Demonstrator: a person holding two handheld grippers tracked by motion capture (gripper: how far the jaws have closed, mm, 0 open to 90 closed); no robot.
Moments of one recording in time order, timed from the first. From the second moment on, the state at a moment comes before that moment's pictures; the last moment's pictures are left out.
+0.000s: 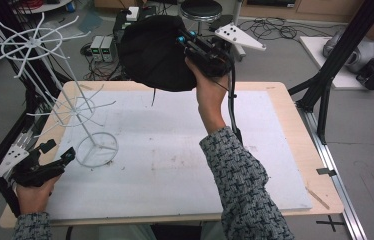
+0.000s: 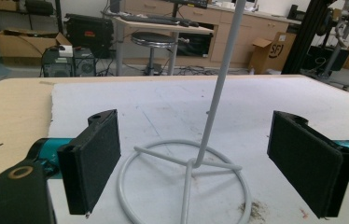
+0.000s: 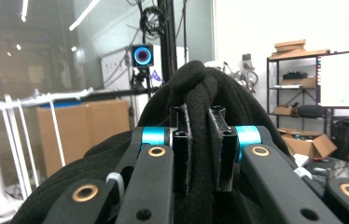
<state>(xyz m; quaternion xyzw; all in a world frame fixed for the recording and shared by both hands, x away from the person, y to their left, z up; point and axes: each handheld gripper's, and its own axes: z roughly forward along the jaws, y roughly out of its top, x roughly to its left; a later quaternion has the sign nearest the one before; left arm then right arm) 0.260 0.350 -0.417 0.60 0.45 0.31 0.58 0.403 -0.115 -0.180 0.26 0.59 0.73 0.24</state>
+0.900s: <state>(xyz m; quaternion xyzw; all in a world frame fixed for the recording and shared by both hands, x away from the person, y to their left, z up) 0.261 0.350 -0.418 0.60 0.45 0.31 0.58 0.390 -0.104 -0.124 0.22 0.54 0.79 0.21</state>
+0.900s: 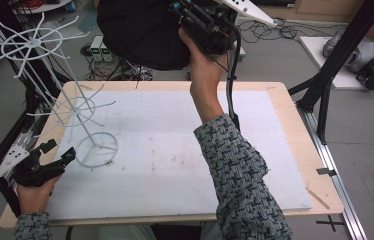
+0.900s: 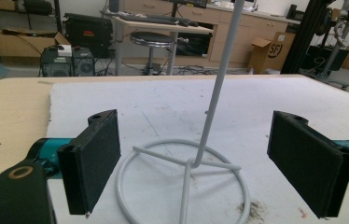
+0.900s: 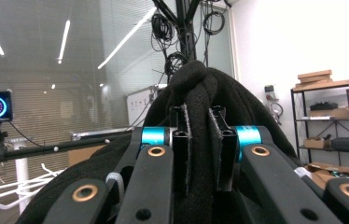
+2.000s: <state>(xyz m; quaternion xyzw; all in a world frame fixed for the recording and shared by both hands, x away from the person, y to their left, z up) 0.260 0.354 -0.418 0.59 0.46 0.31 0.58 0.381 -0.080 -0.122 0.18 0.55 0.80 0.18</state>
